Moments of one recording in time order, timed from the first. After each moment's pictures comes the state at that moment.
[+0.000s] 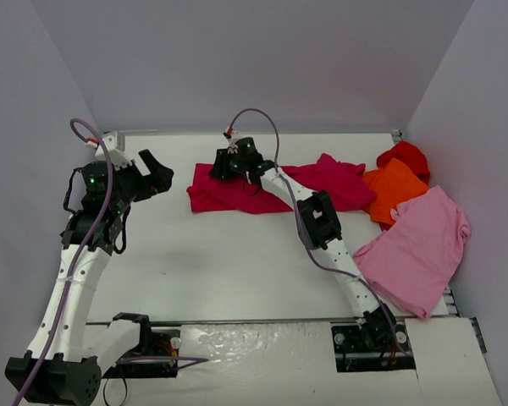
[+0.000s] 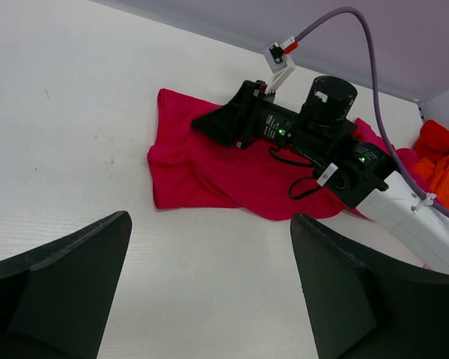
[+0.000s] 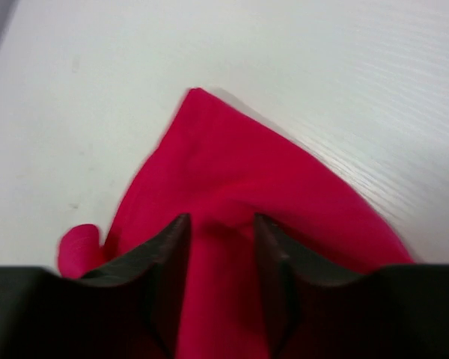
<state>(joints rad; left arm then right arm) -0.08 0.98 1.10 -0.44 0.13 -0.43 0.57 2.76 2.36 -0.08 -0.38 0.41</state>
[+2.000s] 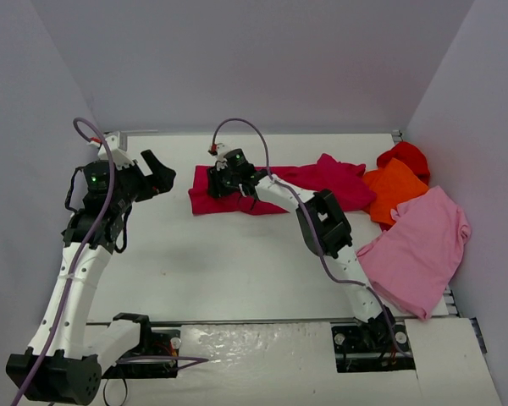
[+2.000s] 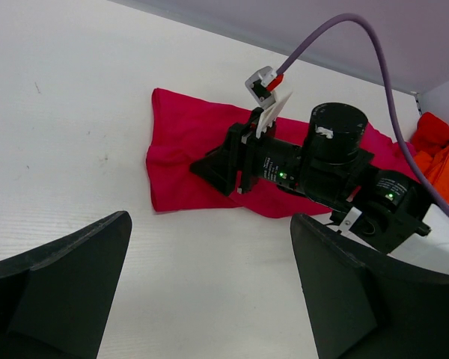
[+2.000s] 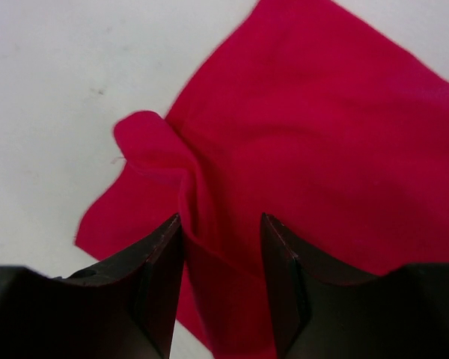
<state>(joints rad) -0.08 1.00 1.10 -0.43 0.15 -0.43 0.68 2.44 1.94 -0.11 -0.24 0.20</state>
